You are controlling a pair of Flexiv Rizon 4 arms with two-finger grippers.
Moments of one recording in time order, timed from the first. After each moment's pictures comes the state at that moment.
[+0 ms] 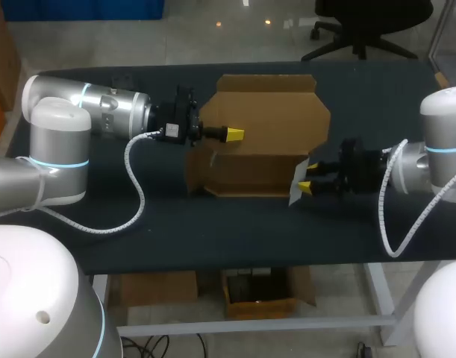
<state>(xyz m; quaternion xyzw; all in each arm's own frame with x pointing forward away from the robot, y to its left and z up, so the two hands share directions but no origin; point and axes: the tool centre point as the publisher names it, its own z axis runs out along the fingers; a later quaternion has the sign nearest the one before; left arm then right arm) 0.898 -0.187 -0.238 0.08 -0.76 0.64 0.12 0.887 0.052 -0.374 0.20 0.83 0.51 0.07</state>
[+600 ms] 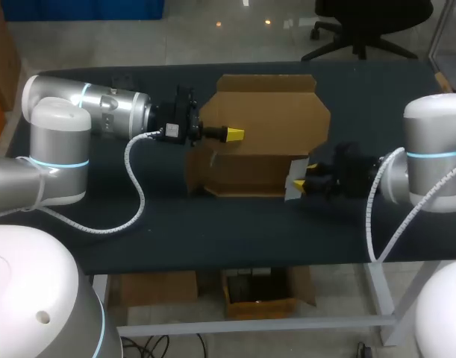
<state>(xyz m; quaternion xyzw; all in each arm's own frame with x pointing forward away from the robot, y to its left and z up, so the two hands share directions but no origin) 0.898 -0.187 -0.238 0.08 -0.76 0.64 0.12 0.892 0.056 -0.375 0.27 0.82 0.50 0.12</state>
